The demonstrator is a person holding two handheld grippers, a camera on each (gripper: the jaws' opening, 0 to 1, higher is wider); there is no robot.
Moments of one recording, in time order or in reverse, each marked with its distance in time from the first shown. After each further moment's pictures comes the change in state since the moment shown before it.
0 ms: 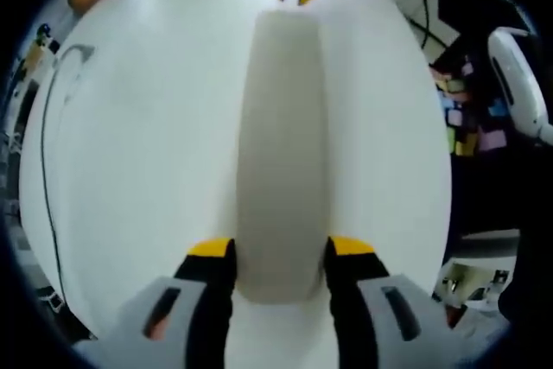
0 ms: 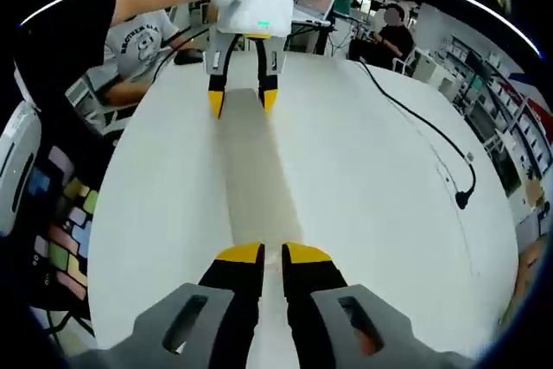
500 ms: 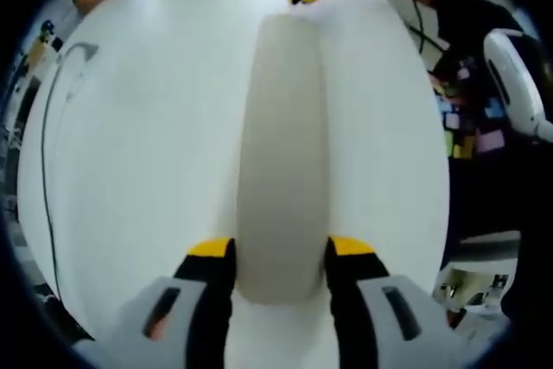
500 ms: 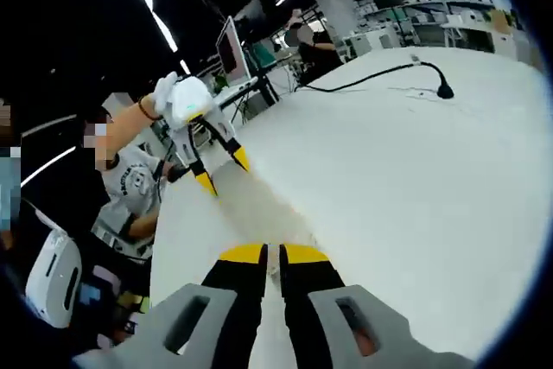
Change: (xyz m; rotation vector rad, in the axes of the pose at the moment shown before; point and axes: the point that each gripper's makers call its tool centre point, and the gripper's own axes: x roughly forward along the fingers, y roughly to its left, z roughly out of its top) left arm 0.000 -0.001 0.000 -0.016 -0.037 -0.009; right arm -0.020 0.011 -0.002 0.558 -0.414 0.165
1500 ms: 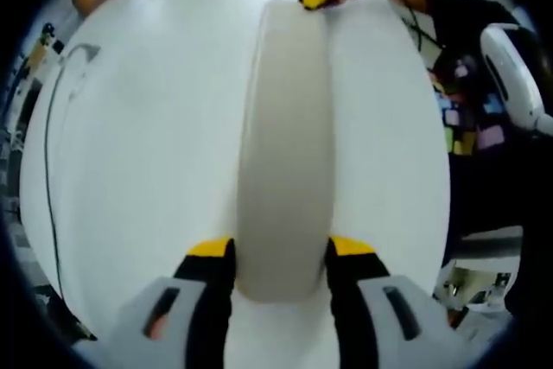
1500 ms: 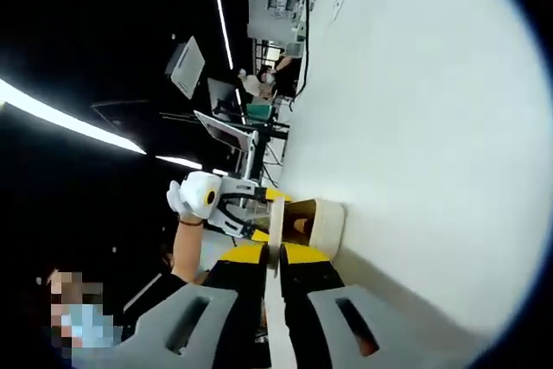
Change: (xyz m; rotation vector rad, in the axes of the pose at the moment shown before) left arm -0.002 0.002 -0.004 0.009 0.004 0.013; right arm 0.013 -0.004 -0.007 0.852 -0.333 0.357
